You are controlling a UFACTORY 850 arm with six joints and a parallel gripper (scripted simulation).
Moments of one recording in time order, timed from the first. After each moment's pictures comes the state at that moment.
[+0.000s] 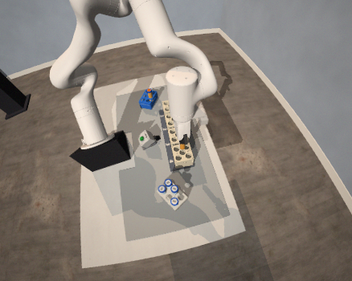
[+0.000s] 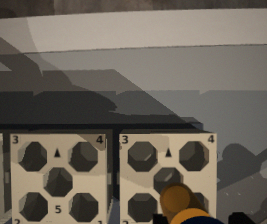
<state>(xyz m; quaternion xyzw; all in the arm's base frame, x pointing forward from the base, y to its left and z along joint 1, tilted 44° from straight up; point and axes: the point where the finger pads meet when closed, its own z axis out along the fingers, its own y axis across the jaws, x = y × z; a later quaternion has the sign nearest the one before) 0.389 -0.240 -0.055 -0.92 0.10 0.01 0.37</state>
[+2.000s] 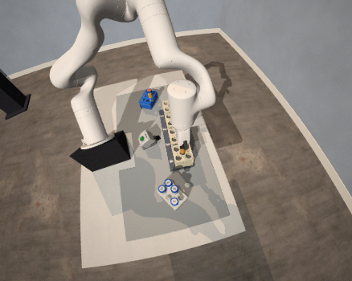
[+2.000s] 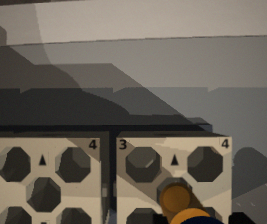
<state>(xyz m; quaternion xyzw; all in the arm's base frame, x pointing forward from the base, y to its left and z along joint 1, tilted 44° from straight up) 0.392 -0.209 -0.088 -0.92 0.10 0.01 0.37</state>
